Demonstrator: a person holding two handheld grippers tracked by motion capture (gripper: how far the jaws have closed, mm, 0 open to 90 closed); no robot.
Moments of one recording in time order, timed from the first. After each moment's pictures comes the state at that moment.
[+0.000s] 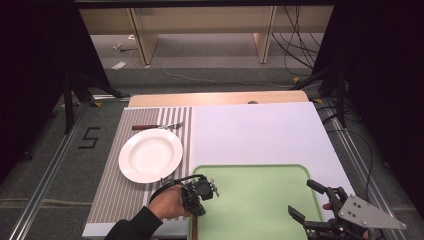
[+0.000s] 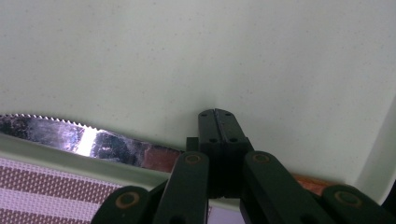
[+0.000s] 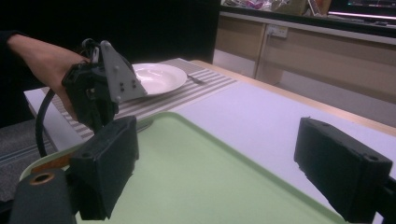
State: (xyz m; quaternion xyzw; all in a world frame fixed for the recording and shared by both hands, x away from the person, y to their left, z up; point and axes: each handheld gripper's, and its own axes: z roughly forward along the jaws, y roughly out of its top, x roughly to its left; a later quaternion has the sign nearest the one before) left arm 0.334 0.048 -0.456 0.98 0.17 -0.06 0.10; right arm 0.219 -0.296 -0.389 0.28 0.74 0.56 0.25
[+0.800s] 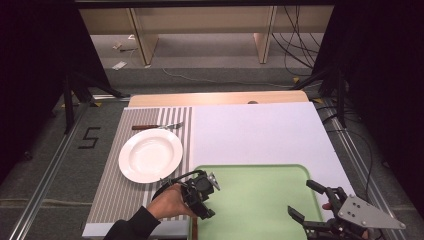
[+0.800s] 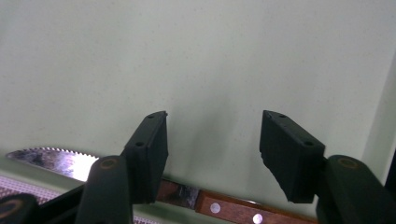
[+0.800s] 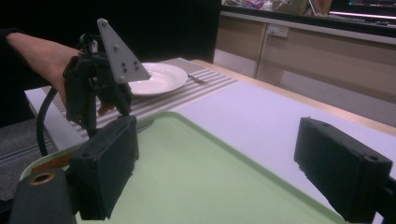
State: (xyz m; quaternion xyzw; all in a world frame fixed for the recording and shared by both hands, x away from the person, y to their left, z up) left arm 0.334 0.048 -0.444 0.96 0.20 -0.04 0.20; right arm 0.220 -0.296 -0.389 0.28 0.74 0.56 0.25
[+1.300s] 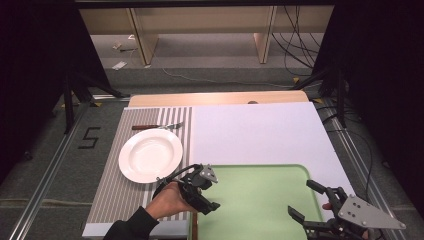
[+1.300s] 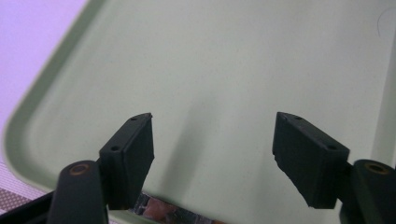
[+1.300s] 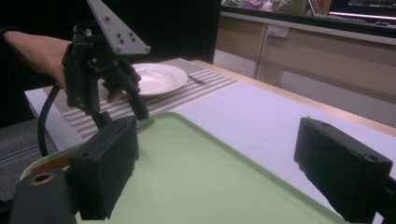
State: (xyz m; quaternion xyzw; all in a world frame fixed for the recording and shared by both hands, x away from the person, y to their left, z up) left arm 0.334 0.056 -0.426 0.93 0.21 0.01 0.29; right arm 0.219 -0.296 -0.389 0.28 0.74 0.56 0.25
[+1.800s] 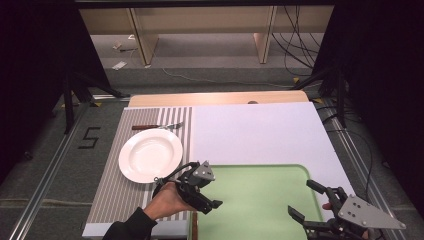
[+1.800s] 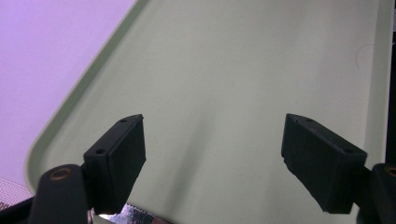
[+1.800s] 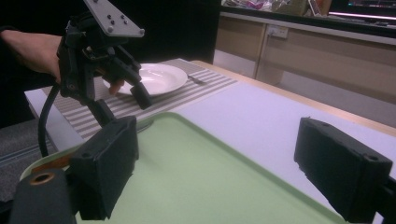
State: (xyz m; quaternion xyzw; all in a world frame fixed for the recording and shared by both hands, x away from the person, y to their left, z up) left arm 0.330 0.061 -0.417 0.92 0.20 0.02 0.35; right arm 0.220 -0.296 -0.389 0.28 0.74 0.56 0.25
